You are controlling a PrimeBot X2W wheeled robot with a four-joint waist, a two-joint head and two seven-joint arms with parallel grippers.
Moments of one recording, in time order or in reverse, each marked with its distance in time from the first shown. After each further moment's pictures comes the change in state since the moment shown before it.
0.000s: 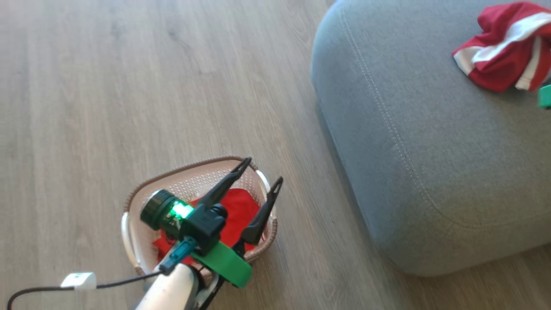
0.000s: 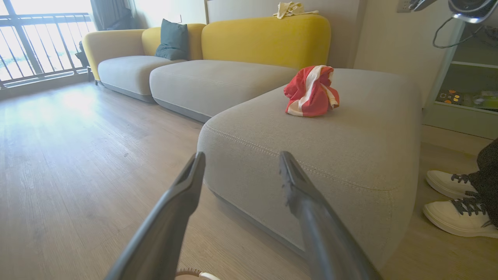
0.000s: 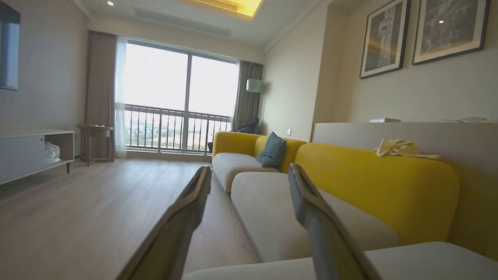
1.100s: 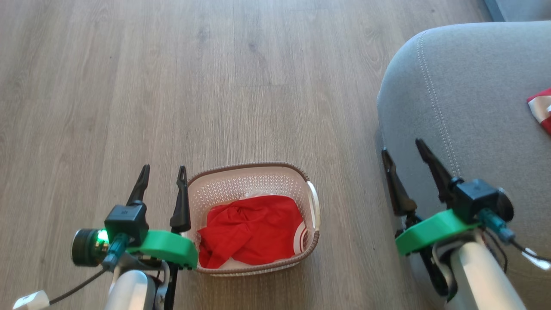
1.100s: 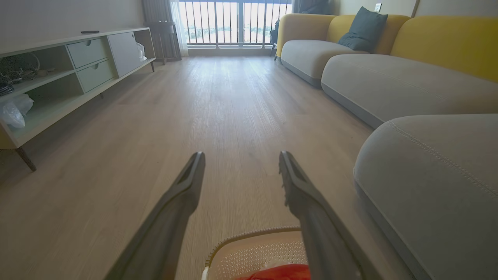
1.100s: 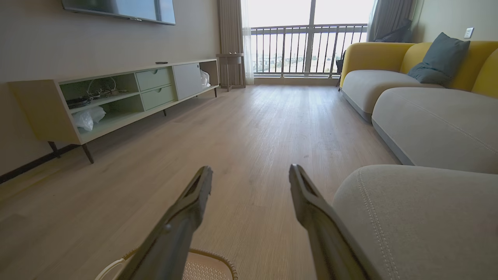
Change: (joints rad) left arm 0.075 -0.049 0.284 0.086 -0.060 0.258 0.000; right arm 0.446 0.199 0.314 -0.112 -0.021 0.000 0.000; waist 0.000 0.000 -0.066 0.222
